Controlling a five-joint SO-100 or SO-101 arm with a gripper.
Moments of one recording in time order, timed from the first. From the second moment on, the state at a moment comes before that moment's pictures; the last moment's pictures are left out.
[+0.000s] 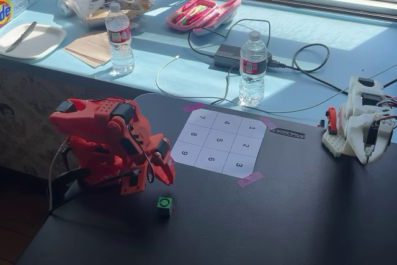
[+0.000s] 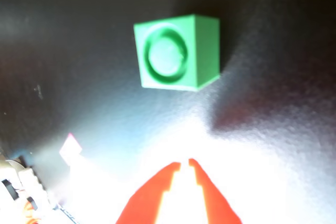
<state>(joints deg) 4.6 189.5 173.2 65.0 0.0</state>
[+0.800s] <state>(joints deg) 3.6 183.7 172.2 64.2 -0.9</state>
